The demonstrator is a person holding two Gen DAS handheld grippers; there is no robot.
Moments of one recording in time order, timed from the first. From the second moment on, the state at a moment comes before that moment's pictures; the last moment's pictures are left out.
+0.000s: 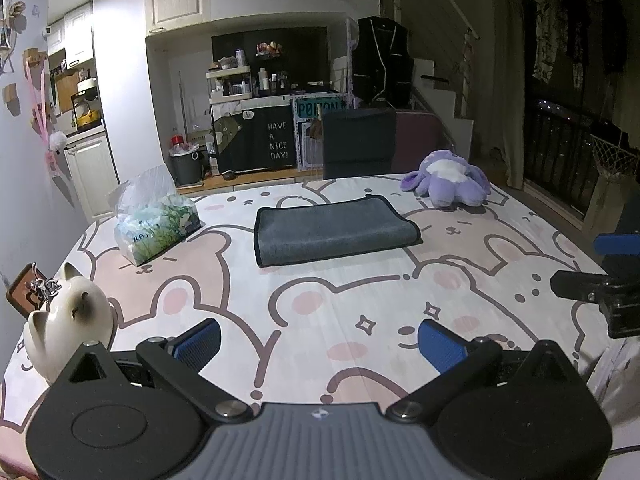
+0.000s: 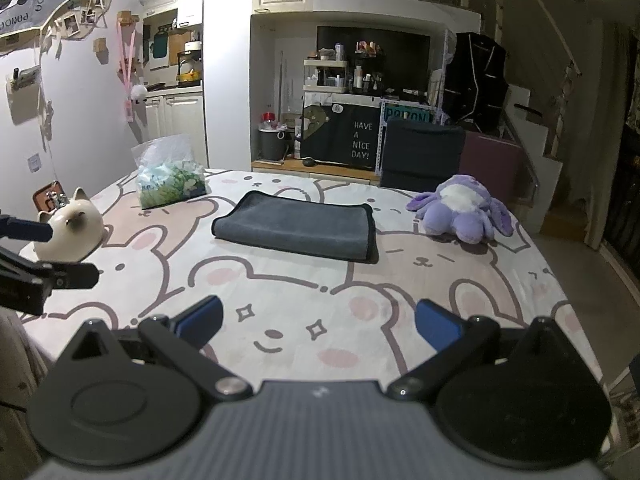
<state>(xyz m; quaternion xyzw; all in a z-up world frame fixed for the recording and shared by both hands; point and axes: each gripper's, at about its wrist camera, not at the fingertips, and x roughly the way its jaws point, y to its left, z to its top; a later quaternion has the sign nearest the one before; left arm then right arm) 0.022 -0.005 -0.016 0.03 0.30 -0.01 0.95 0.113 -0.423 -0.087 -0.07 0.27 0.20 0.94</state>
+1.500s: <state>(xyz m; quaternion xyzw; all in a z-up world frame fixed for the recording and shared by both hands) 0.012 -0.009 -0.024 0.02 0.31 -0.01 0.95 0.107 -0.427 -0.096 -0.05 0.28 0.22 0.93</state>
